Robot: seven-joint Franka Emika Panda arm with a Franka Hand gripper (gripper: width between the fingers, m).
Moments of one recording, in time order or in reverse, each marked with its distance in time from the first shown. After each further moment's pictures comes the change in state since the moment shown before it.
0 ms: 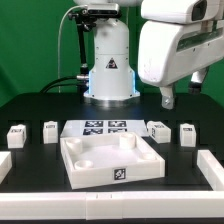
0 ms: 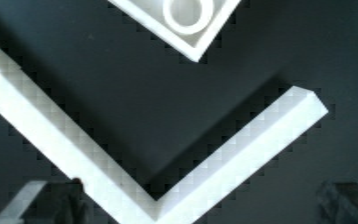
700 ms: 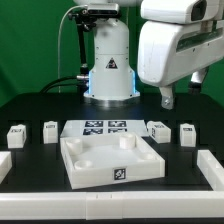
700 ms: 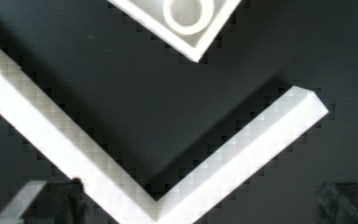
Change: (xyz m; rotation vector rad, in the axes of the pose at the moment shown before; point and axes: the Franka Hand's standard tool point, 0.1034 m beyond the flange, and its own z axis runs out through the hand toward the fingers) arm 0.000 0.000 0.000 0.000 0.001 0.001
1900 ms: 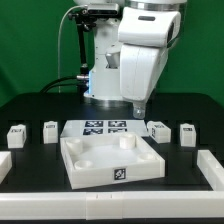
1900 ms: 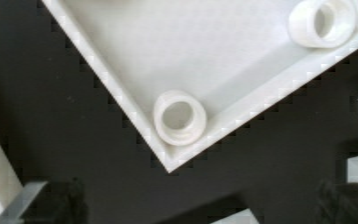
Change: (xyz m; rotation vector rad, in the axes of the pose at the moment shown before) arm -0.065 0.001 0.029 0.030 -0.030 -0.396
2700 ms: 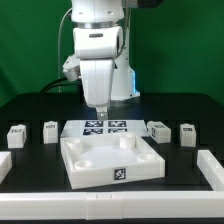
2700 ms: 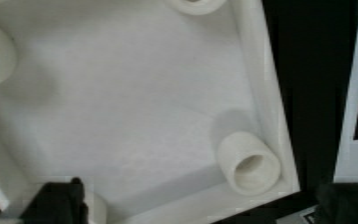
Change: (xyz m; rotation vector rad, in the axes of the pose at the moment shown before) arm -0.081 -0.044 0.039 -0.016 0.095 -0.250
